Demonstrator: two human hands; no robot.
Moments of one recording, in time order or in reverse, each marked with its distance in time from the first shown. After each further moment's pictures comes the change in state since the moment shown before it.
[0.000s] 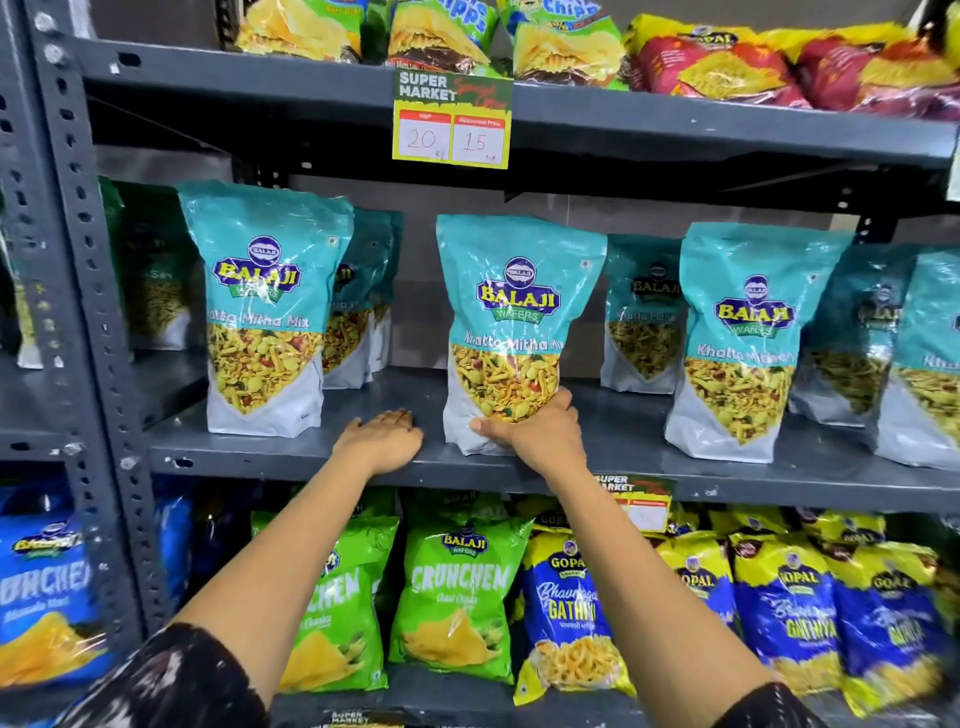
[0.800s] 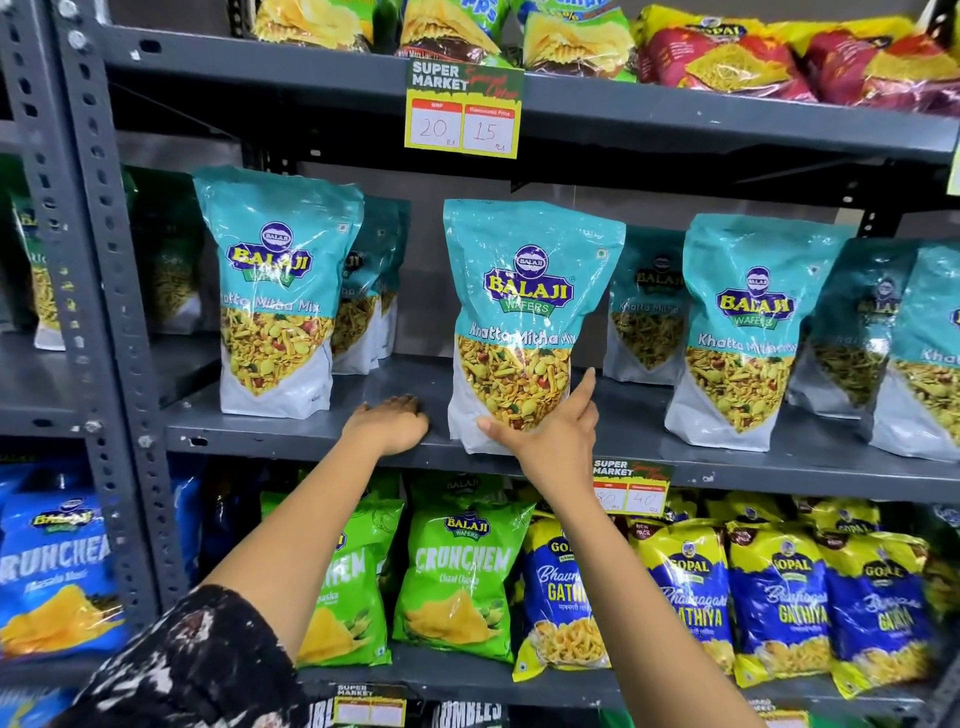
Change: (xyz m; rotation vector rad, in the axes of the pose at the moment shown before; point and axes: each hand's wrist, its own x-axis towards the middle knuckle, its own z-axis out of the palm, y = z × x) left_hand -0.004 0.002 0.000 -0.002 0.041 0.004; right_hand -0.065 -0.001 -0.010 0.054 0.159 -0.152
